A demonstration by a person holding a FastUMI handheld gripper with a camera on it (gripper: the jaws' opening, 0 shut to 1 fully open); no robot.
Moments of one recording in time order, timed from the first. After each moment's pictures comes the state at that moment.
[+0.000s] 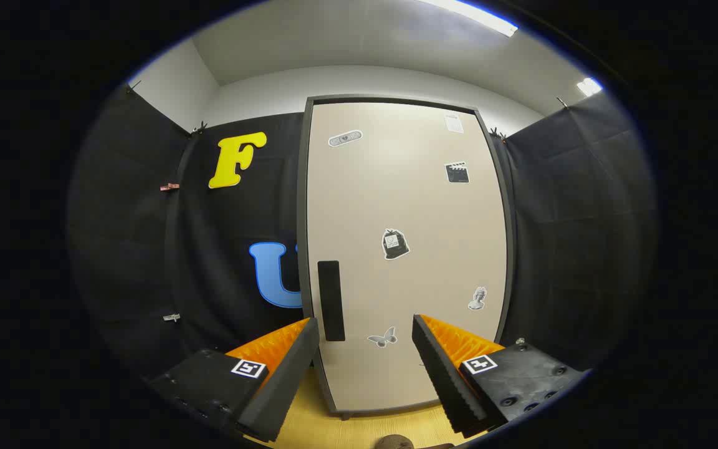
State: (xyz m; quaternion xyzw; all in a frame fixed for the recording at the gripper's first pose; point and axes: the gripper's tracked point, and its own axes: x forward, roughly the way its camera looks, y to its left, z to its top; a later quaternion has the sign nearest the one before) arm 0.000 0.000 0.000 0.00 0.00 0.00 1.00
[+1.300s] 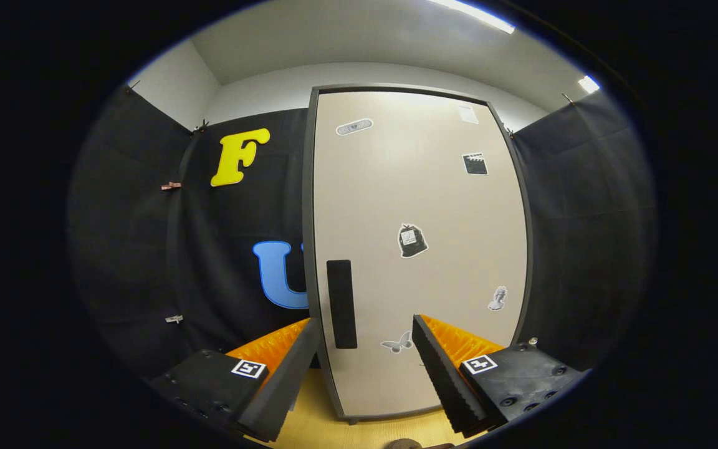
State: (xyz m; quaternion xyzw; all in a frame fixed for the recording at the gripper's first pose) arm 0.041 0.022 -0.011 0.01 0.01 0.01 1.00
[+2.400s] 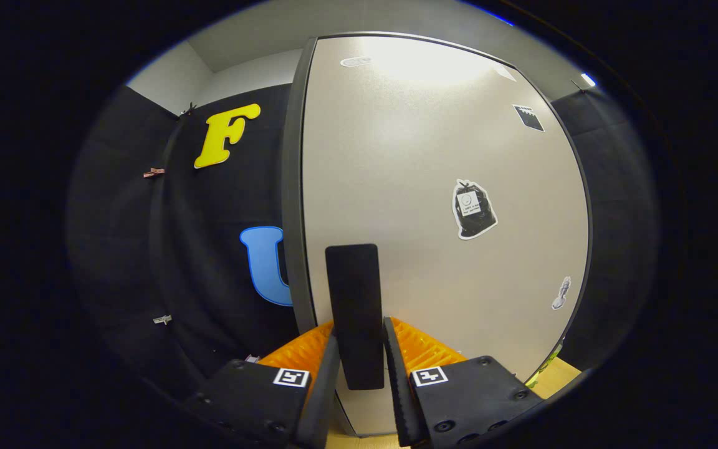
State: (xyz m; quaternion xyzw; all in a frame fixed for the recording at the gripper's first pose) arm 0.143 0.047 -0.047 0.01 0.03 0.01 1.00
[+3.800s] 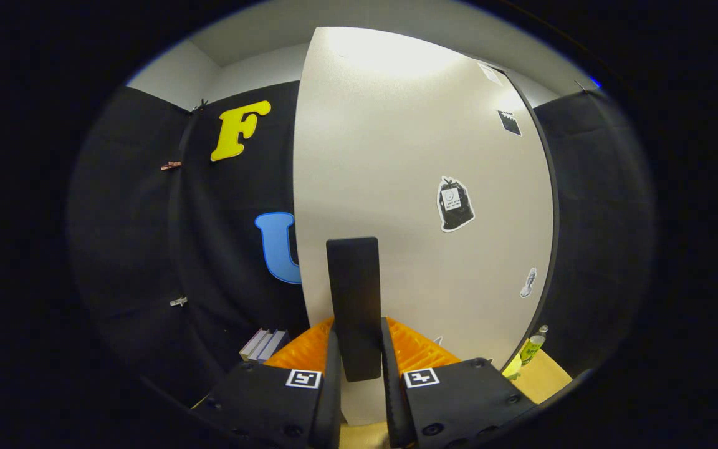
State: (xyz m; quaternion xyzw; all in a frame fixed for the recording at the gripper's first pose) arm 0.063 0.021 -0.040 0.00 0.08 0.04 1.00
